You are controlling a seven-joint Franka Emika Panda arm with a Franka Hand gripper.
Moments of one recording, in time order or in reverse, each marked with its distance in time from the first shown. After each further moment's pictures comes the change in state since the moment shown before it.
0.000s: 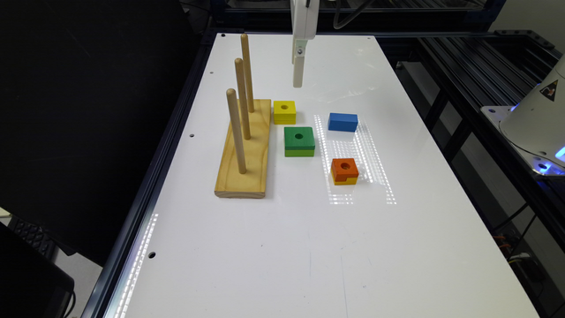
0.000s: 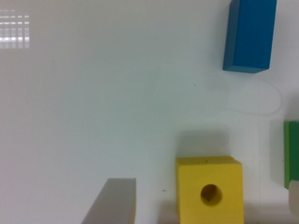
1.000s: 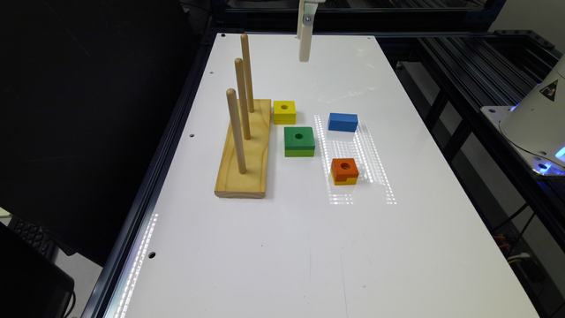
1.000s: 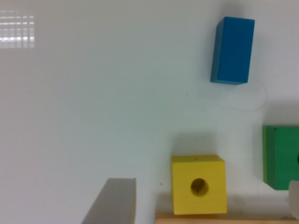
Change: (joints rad) arm 0.002 -0.094 0.000 -0.015 0.001 -0.067 0.000
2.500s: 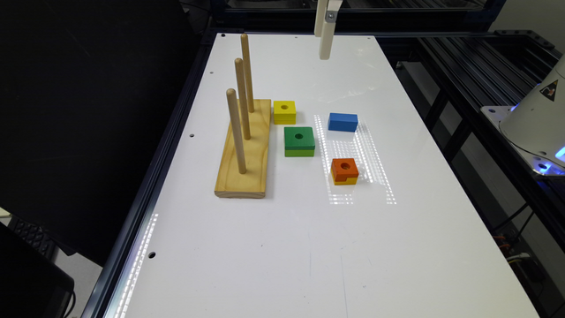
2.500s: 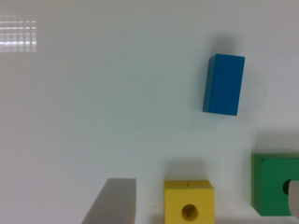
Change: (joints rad) arm 0.016 -0.124 -0.004 -0.077 0.001 -0.036 -0.002
